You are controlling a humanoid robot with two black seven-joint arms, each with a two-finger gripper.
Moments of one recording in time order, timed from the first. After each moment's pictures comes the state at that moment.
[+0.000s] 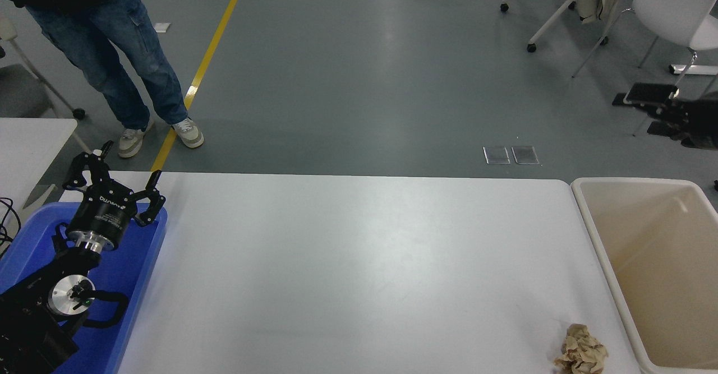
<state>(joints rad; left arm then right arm) -0.54 0.44 -0.74 -0.41 -0.02 -0.66 -0.59 1.38 -0.86 -0.25 0.79 -1.01 0.44 0.35</state>
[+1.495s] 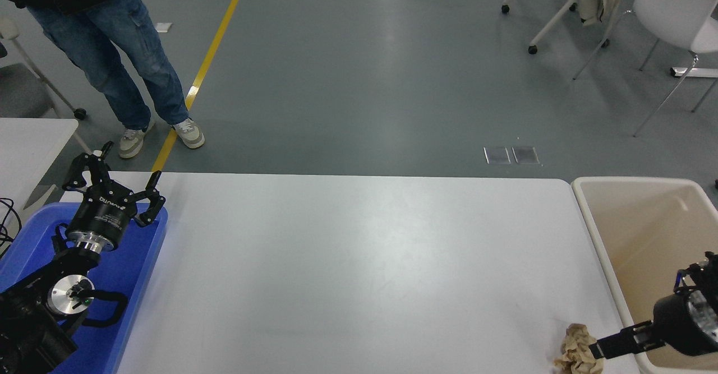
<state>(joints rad) -0.54 0.44 -0.74 -0.41 -0.02 -0.66 -0.59 1.06 -0.97 -0.47 1.29 -1.43 0.33 0.34</state>
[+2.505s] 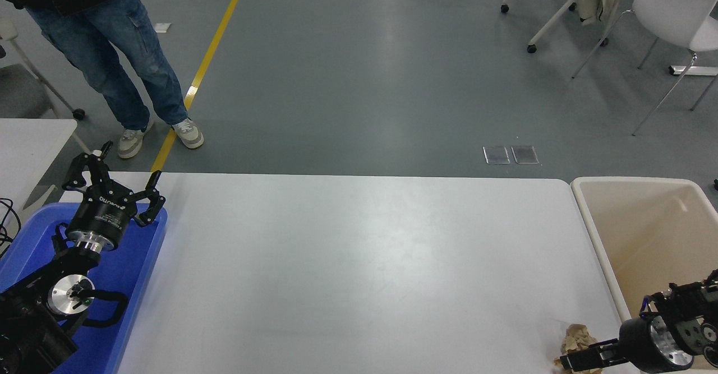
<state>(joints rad) -0.54 0.44 -0.74 -0.41 -0.02 -0.66 -0.59 0.86 -0.83 -0.36 1.12 -1.42 0.21 0.34</state>
